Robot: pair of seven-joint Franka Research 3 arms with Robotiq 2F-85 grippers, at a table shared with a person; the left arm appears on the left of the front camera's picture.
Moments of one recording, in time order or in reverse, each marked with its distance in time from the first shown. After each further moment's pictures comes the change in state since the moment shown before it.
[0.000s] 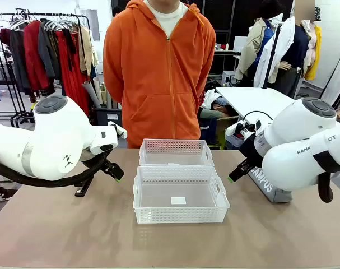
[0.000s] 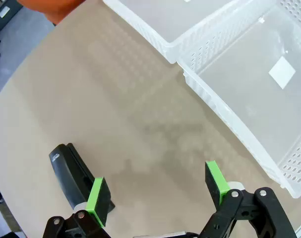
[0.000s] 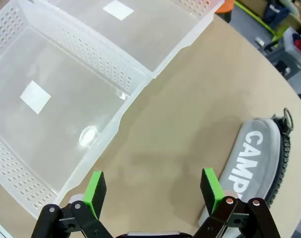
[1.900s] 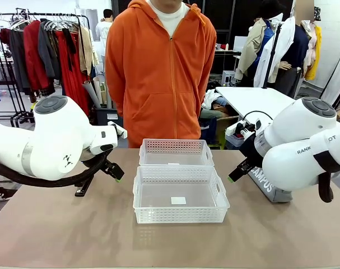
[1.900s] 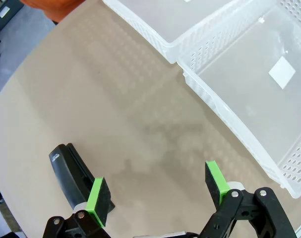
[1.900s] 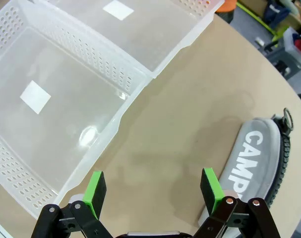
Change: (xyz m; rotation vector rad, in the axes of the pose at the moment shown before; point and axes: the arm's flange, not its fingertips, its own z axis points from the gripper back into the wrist) left arm 0.000 0.000 0.000 0.000 0.000 0.000; right arm 0.000 0.000 0.000 0.000 0.000 0.000
